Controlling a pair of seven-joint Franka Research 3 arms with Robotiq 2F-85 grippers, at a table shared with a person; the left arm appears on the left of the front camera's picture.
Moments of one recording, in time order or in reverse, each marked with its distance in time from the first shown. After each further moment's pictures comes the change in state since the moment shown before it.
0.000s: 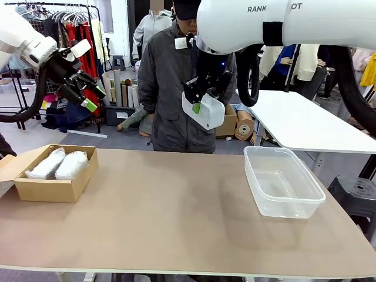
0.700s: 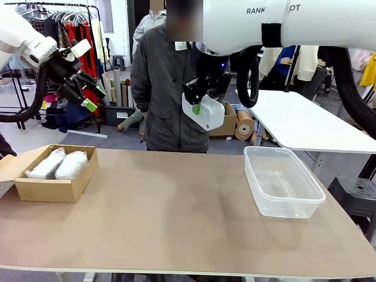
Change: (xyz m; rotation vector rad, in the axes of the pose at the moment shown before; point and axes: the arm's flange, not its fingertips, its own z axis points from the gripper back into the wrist) left arm 0.000 0.000 0.000 0.000 0.000 0.000; right arm 0.000 0.004 -0.003 0.002 0.008 0.007
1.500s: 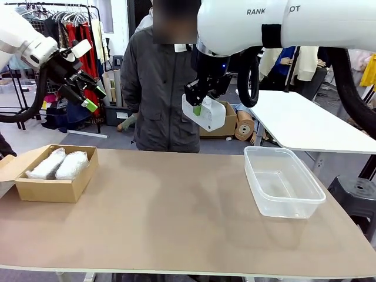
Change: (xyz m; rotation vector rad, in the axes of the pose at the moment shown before) left arm 0.000 0.000 0.000 0.000 0.000 0.000; right arm -0.001 -0.005 -0.004 0.005 0.013 0.091
